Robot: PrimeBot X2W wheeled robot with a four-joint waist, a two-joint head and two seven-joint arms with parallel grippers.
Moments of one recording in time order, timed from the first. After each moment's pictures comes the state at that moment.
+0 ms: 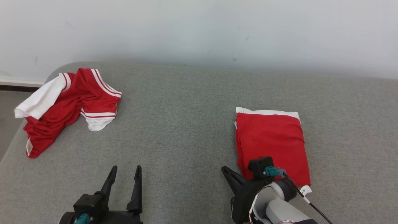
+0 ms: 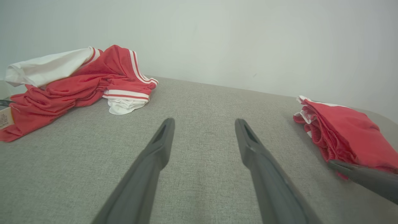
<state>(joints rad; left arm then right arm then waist) -0.10 0.05 -0.12 0.27 -0.21 -0.05 -0.26 -0.54 -0.05 0.68 0.89 0.58 0.13 -0.09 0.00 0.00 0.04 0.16</state>
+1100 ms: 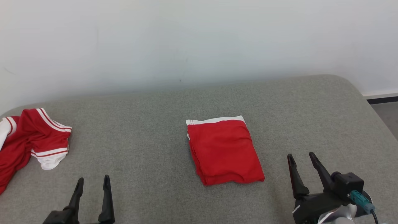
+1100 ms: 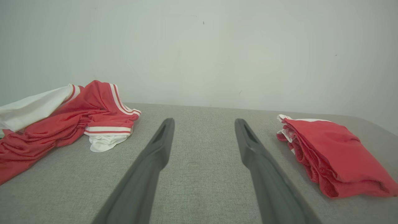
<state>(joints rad) -0.01 0.06 0.04 0.18 -0.16 -0.05 -0.26 -0.20 -0.15 0.15 0.45 0.30 0.13 -0.26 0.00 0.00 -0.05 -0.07</state>
